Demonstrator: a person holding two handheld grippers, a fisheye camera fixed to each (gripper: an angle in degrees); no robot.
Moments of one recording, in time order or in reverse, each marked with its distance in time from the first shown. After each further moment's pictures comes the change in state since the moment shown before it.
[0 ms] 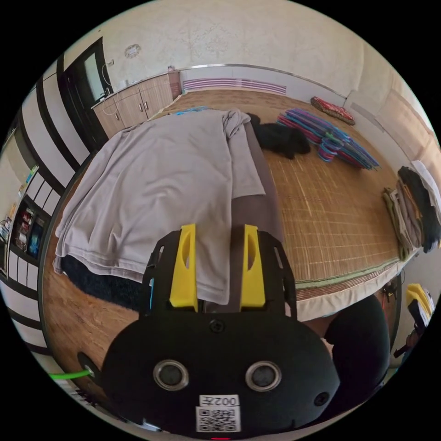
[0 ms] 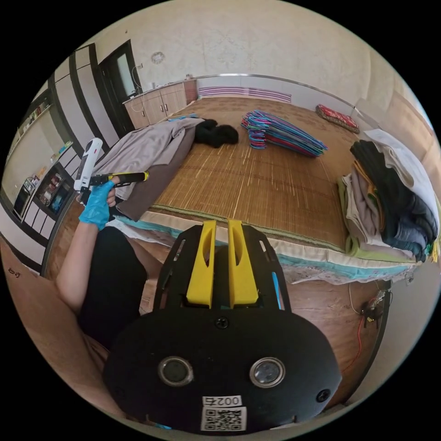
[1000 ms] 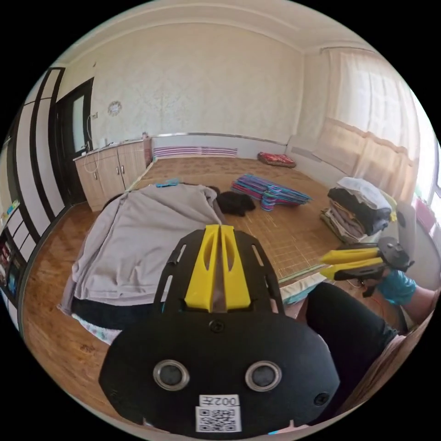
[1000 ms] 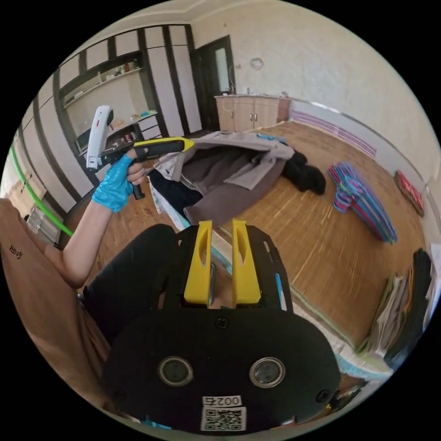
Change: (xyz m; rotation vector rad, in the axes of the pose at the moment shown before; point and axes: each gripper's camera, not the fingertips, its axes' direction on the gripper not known) left arm -0.055 0.122 -0.144 0.426 0.235 0.160; right arm -0.086 -0.011 -0.047 0.118 -0.319 -0.467
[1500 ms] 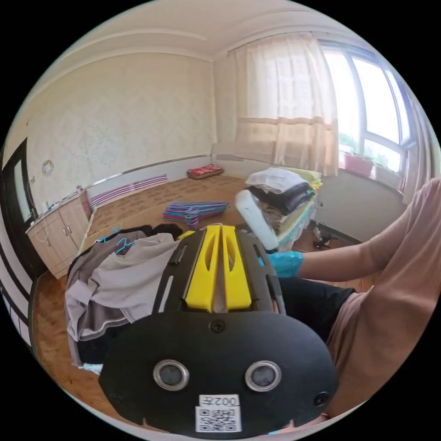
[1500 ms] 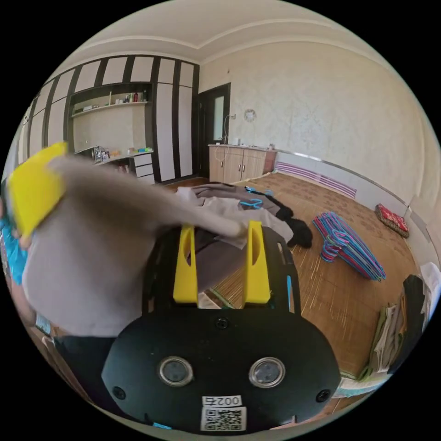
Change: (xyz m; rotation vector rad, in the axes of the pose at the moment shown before) left arm 0.133 0.016 -0.141 0.065 0.320 0.353; right arm -0.028 -0.016 -0.047 0.321 0.128 -0.013
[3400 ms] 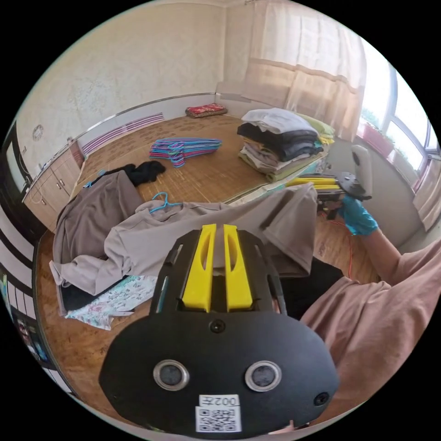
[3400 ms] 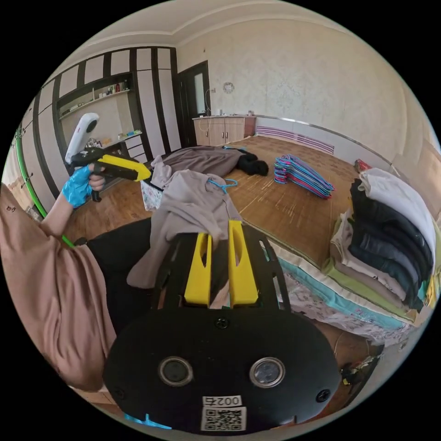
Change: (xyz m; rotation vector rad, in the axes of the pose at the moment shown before) left arm 0.094 -0.055 0.038 -0.391 -0.037 -0.129; right arm 0.155 0.177 -0.227 -0.236 0.016 0.095
